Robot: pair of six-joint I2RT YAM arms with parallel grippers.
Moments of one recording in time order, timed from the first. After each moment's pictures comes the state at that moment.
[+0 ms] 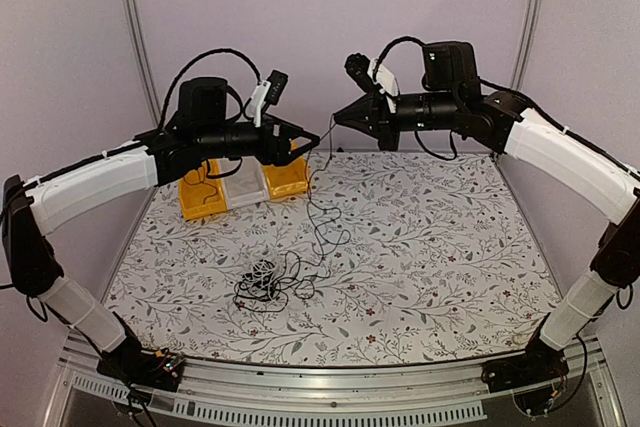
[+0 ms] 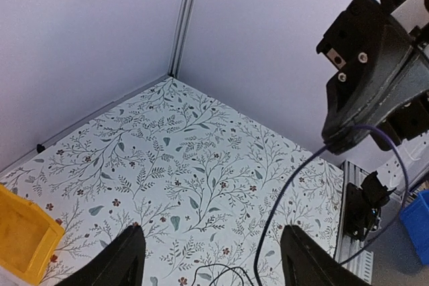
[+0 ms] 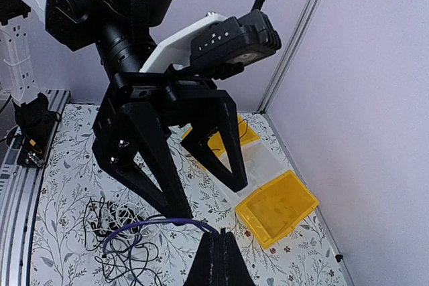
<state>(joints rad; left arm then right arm) -0.66 1.50 1.31 -0.04 0.43 -0.17 0.74 1.61 1.67 -0.34 -0.49 -0.44</state>
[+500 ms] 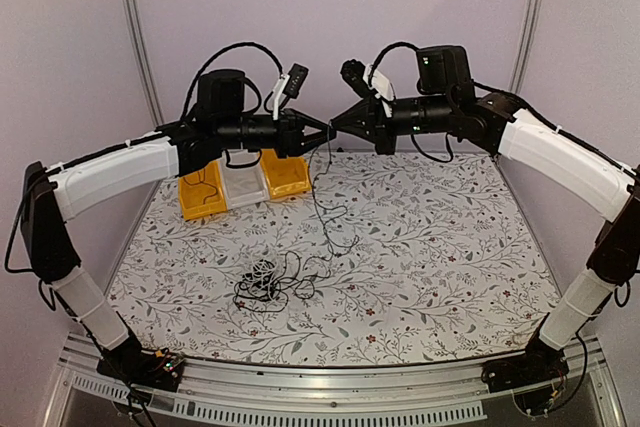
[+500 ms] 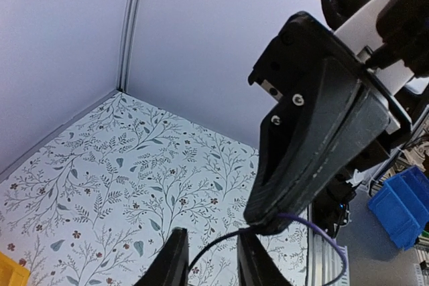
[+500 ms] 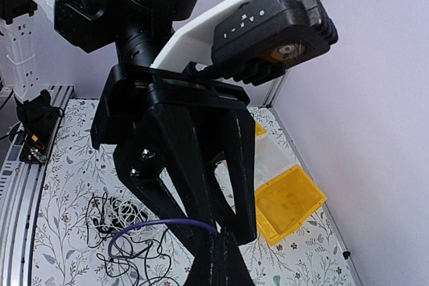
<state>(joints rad) -0.68 1.64 1.43 0.03 0.63 -0.19 0.74 1.64 1.67 -0.34 -0.51 -0.44</state>
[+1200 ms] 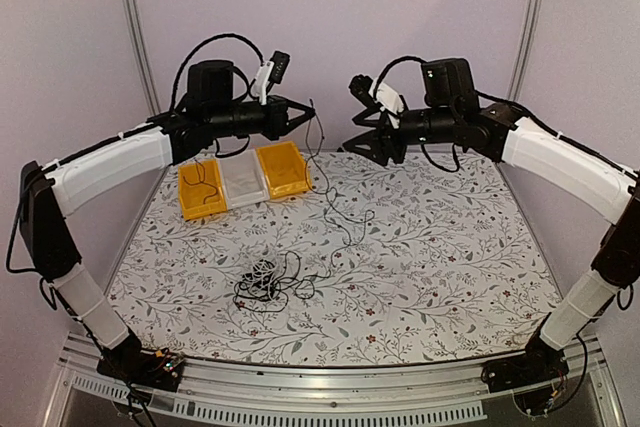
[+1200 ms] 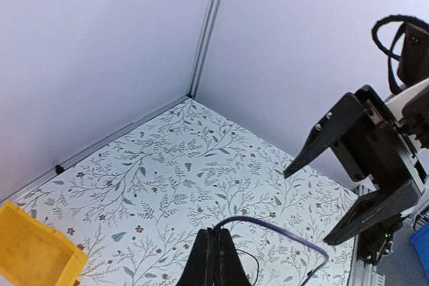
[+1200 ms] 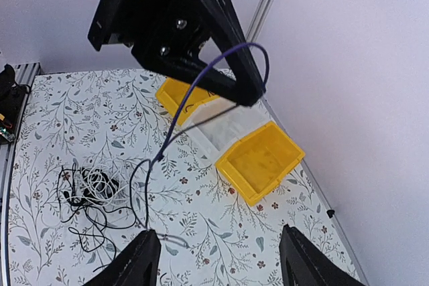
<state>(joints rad) -0.61 1.65 1.48 -0.01 0.48 -0.18 0.70 1.61 1.58 -0.34 -0.39 -0.46</state>
